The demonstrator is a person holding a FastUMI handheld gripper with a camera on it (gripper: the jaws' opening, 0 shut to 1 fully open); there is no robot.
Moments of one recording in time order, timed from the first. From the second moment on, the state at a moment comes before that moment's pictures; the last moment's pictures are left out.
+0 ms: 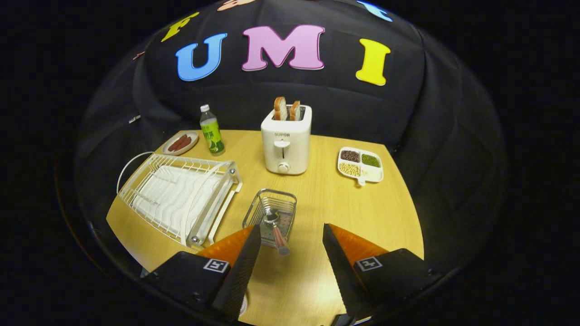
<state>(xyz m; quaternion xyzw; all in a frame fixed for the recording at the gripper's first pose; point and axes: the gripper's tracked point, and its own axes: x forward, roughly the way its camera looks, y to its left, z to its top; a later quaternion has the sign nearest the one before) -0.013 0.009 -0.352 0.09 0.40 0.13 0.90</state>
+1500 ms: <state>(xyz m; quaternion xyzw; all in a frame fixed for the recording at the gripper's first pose) -0.089 0.019 -0.203 0.24 0.34 0.17 0.89</state>
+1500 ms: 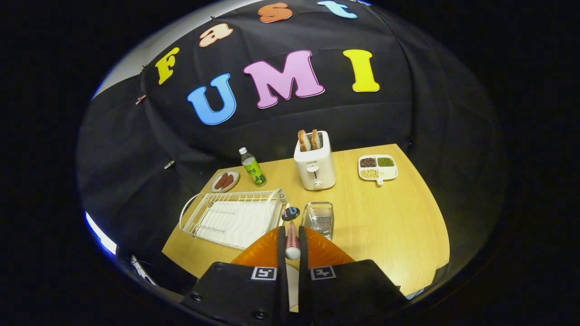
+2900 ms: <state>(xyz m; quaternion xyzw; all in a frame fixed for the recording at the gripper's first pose) -0.216 0.118 -0.370 0.15 0.51 0.20 0.82</state>
